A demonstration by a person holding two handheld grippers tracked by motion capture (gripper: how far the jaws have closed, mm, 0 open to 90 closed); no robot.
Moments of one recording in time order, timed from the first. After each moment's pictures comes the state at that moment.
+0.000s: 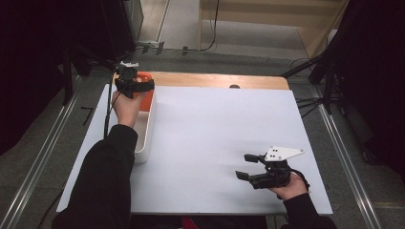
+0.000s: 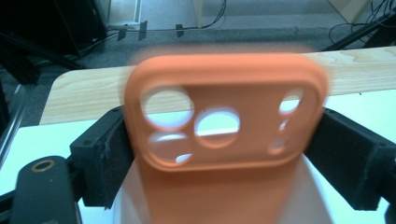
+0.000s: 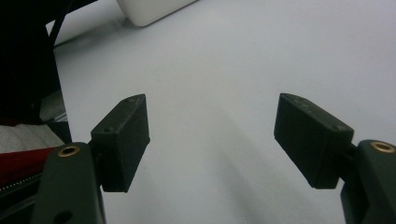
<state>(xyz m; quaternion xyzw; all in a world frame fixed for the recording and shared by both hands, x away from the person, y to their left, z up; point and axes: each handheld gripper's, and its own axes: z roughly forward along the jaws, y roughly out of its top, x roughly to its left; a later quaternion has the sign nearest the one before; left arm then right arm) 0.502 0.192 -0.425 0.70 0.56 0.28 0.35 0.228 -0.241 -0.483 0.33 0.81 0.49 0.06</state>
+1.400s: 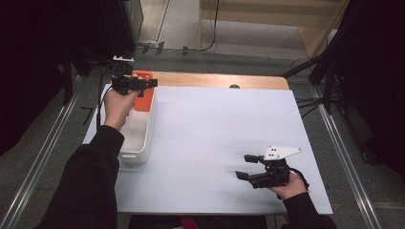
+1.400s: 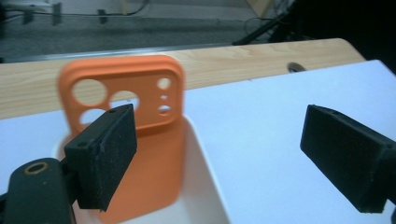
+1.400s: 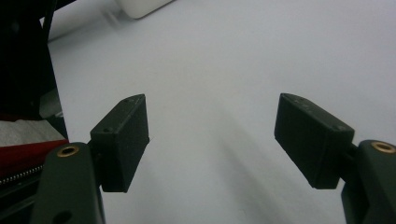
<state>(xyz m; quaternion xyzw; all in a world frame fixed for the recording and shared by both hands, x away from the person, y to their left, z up) 0.472 0.199 -0.381 0.74 0.51 0.13 0.42 0.231 -0.241 -0.486 0.34 0.81 0.47 0.05</state>
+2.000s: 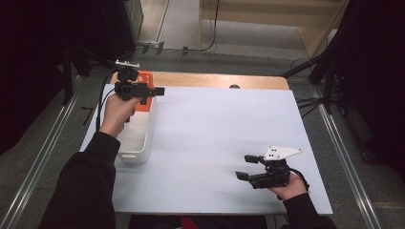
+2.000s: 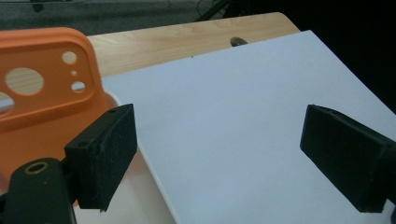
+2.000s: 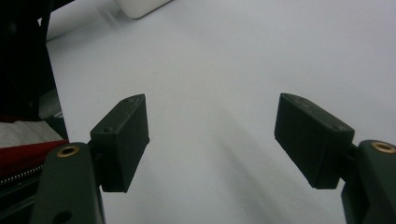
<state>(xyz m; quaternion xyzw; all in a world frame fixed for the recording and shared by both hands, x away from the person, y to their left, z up) 0.449 0.188 -0.378 0.78 0.45 0.06 0.44 0.229 -0.241 -0.486 0.34 0.81 0.47 0.05</state>
